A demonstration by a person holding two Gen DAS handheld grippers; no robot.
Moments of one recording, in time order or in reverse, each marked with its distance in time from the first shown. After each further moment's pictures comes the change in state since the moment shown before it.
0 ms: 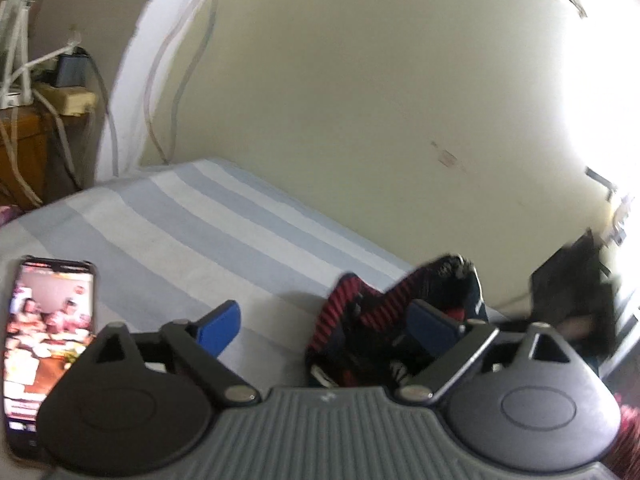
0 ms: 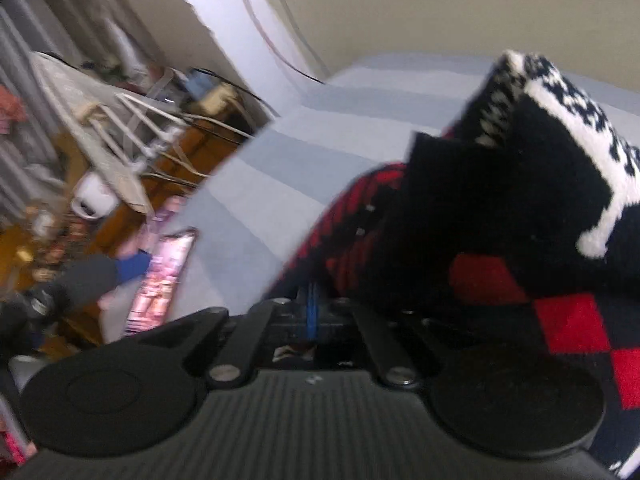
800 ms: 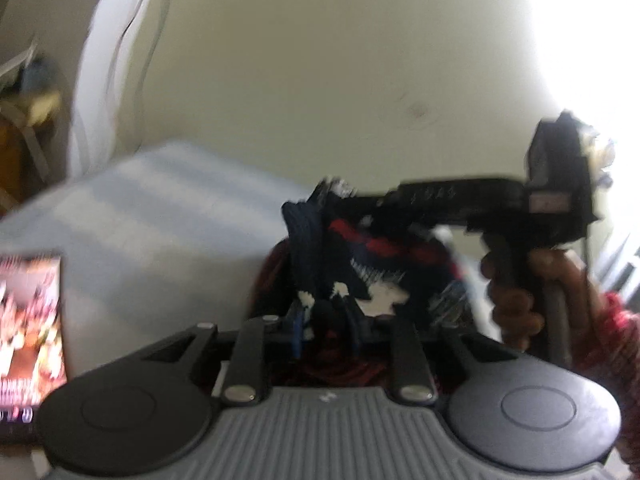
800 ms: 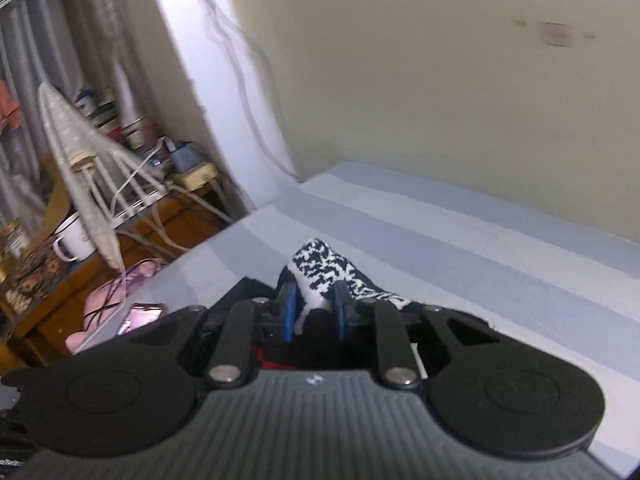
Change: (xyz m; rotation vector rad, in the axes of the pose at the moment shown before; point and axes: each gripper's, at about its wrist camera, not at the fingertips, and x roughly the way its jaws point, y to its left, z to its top) left arm 0.011 -0.021 -0.032 0.083 0.116 0.018; right arm -0.037 0.006 0.032 -0.200 -0.181 -0.196
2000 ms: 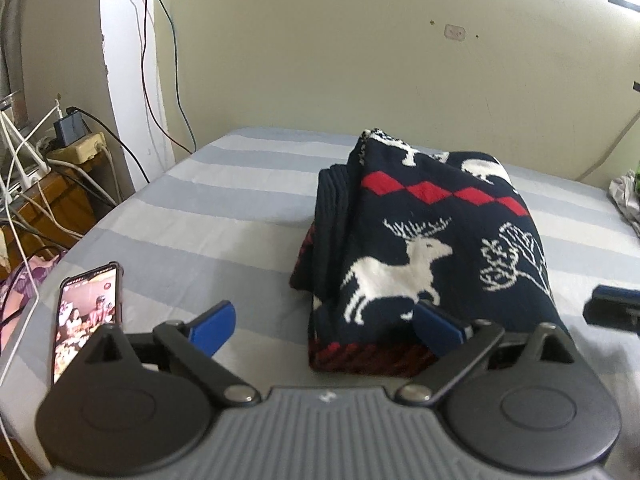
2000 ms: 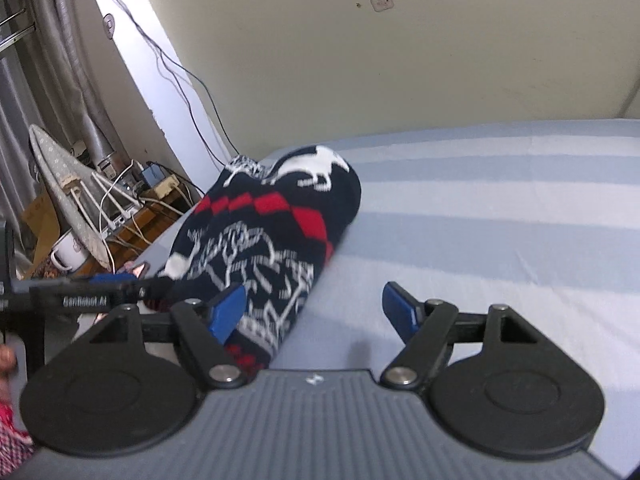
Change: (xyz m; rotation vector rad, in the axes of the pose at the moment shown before) left arm 0.021 -0.051 -0.016 0.227 0.076 0.361; right arm -0.097 -0.028 -0.144 0.196 -0.156 -0.112
